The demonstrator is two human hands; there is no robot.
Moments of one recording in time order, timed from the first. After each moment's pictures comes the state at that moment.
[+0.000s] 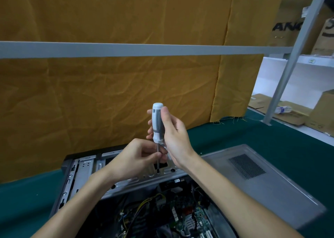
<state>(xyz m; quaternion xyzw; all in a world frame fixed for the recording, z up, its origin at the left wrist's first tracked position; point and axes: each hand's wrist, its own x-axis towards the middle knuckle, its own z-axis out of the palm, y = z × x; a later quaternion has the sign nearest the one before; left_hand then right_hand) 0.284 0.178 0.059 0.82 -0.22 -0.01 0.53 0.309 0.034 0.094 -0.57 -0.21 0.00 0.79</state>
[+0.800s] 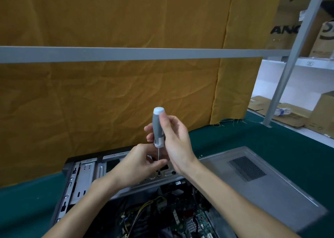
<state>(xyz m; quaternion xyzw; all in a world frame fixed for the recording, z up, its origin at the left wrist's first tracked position) 0.280 0.171 0.056 0.85 -0.26 0.05 0.45 0.295 0.031 0.096 -0.56 -0.21 0.00 0.80</state>
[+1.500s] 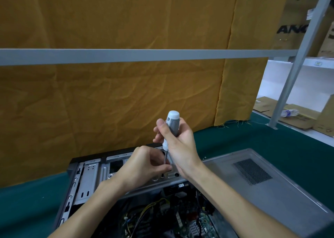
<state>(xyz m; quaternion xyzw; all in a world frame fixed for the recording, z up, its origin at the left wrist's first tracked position) 0.285 0.172 0.047 0.87 -0.20 0.05 0.45 0.300 0.031 0.087 -0.57 -0.21 -0.06 0.79</state>
